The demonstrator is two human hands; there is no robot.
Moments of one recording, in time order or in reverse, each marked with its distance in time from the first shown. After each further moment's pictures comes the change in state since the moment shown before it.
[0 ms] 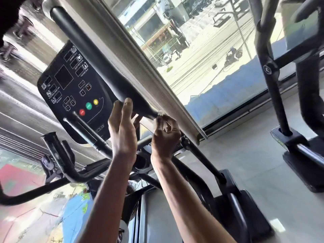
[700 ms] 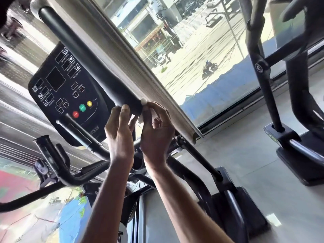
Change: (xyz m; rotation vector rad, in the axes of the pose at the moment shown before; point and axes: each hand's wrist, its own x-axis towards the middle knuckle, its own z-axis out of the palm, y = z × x) left_hand 0.000 -0.020 -0.002 -0.049 -0.088 0.047; right_hand -0.016 -0.041 -0.001 0.024 -0.149 -0.345
